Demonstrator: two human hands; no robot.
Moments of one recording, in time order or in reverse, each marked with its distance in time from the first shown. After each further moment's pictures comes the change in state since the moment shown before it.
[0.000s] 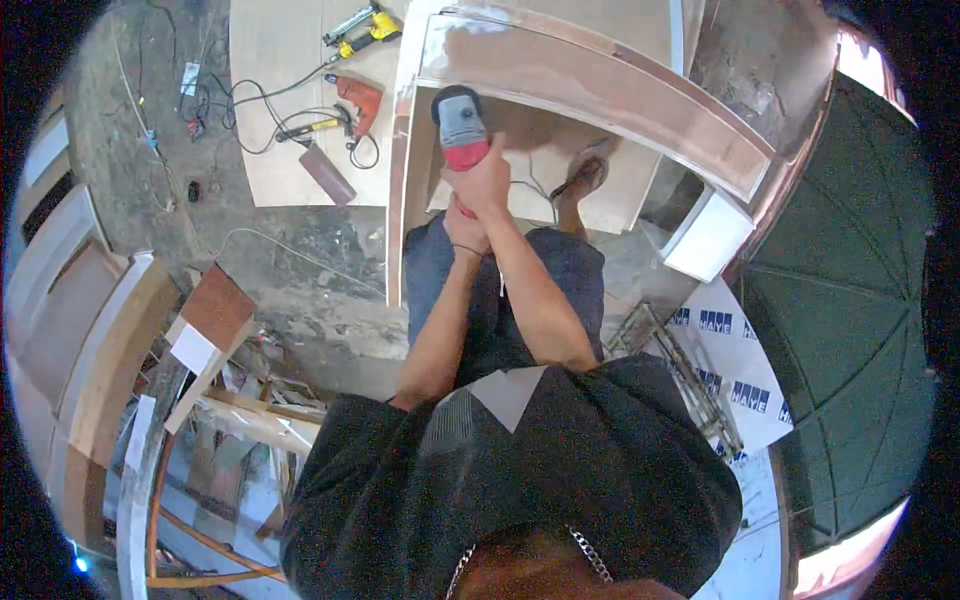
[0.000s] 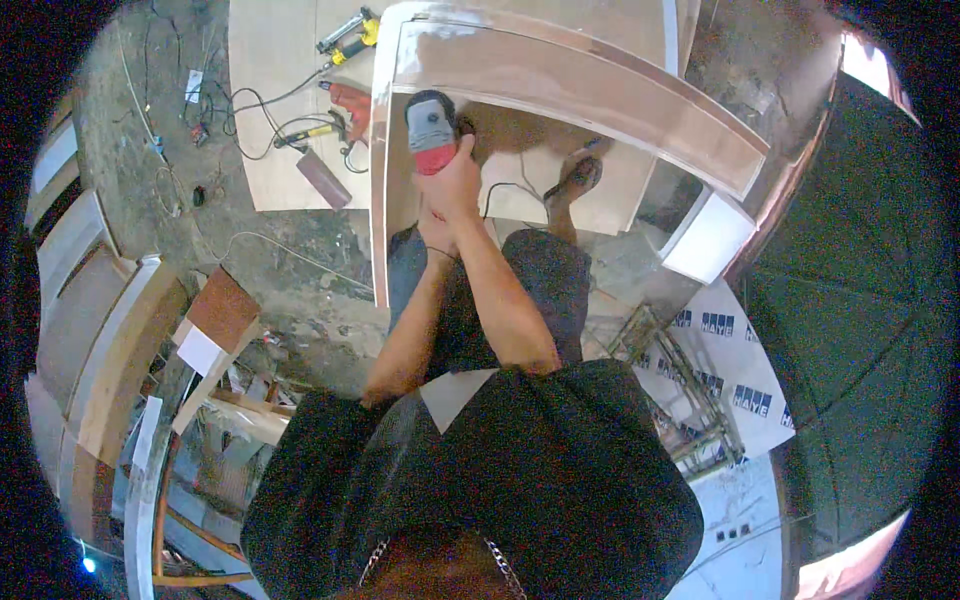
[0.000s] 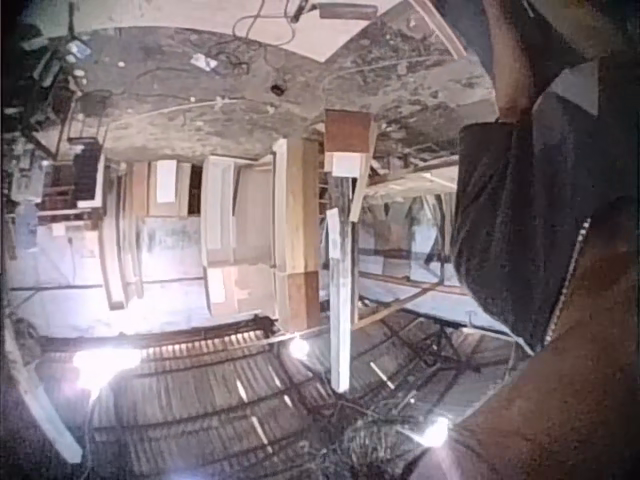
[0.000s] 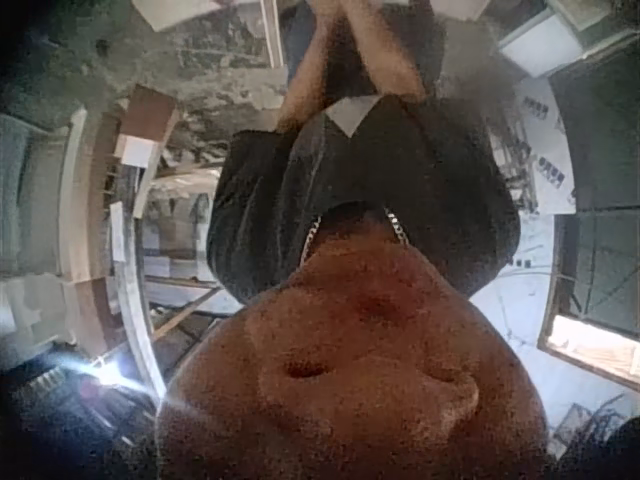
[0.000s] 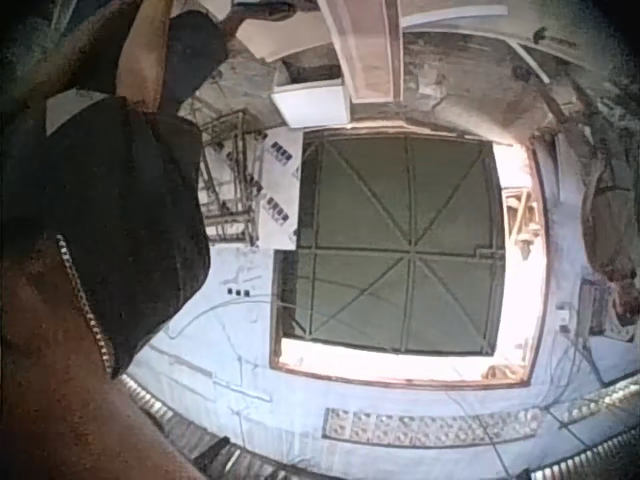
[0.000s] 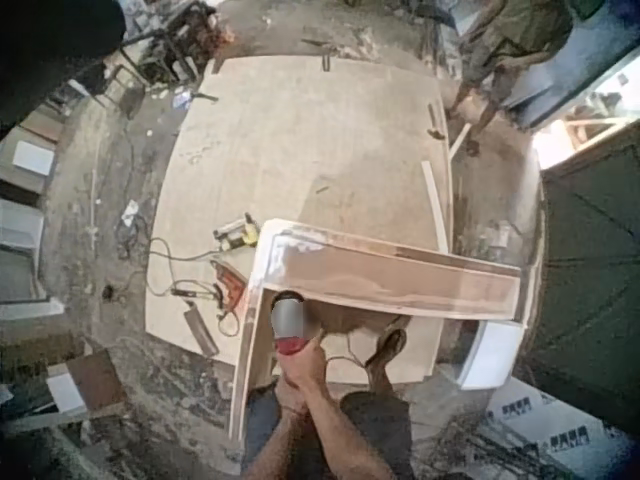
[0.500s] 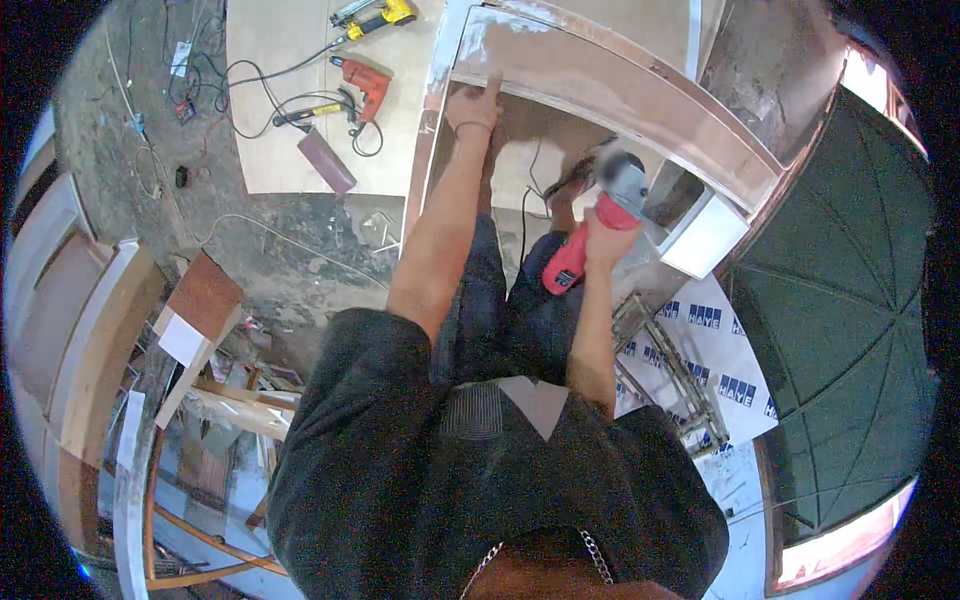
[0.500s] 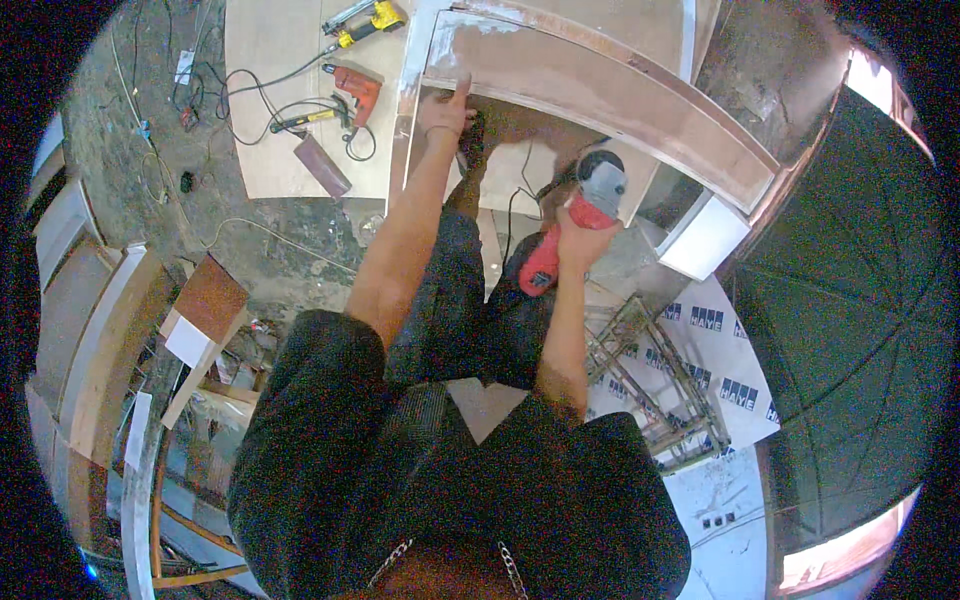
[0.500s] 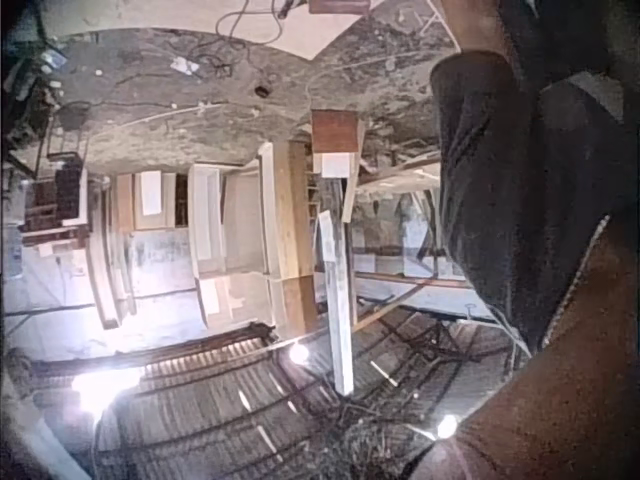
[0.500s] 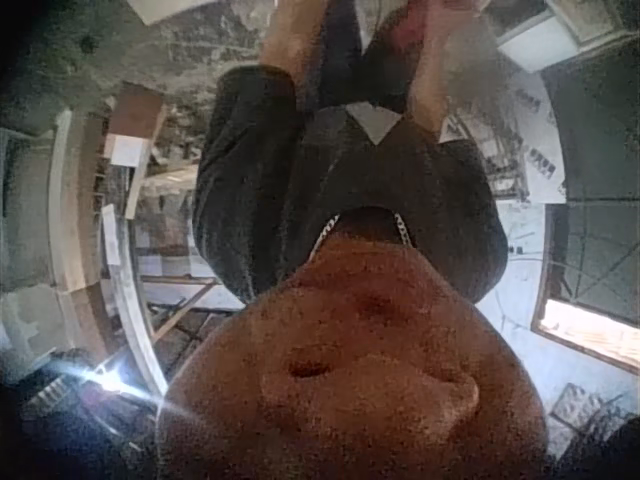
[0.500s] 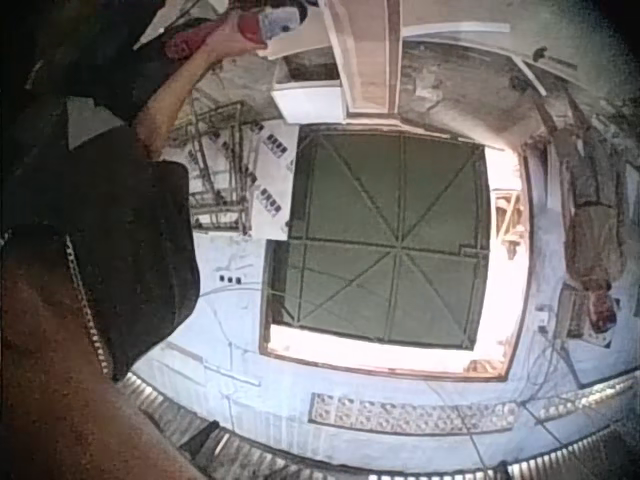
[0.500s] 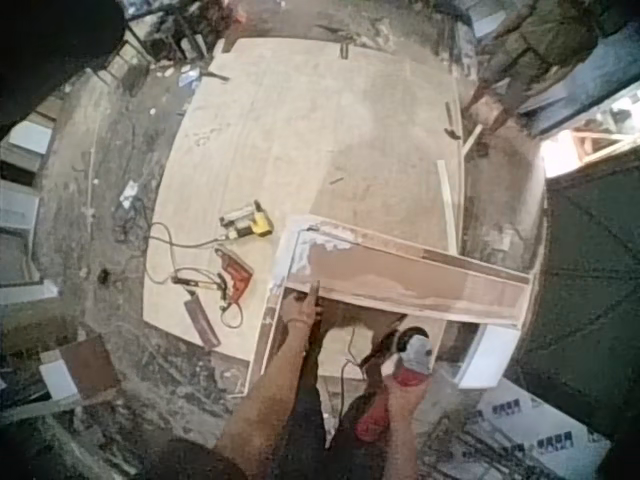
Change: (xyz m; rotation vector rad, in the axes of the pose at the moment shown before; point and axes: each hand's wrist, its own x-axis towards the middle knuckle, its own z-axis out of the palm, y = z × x) left_hand 0.205 0.042 0.022 -0.010 -0.042 -0.168; right_hand -0.029 0.103 -0.092 0.012 0.581 0.240
